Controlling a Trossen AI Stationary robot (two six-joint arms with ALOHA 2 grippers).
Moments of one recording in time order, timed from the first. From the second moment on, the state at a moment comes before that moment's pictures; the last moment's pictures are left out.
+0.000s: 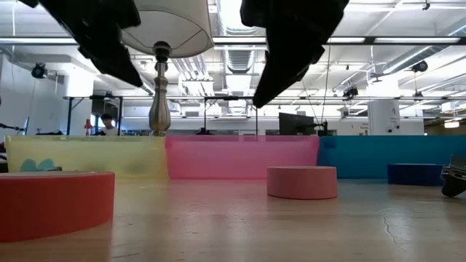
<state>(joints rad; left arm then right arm) -0.12 0.93 0.72 -0.54 -0.27 -0.29 0.29 1.80 1.30 -0.53 0.26 0.34</state>
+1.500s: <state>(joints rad) -0.59 1.48 0.70 -0.53 -0.32 -0.87 0.26 1.80 1.30 -0.41 0.25 0.10</state>
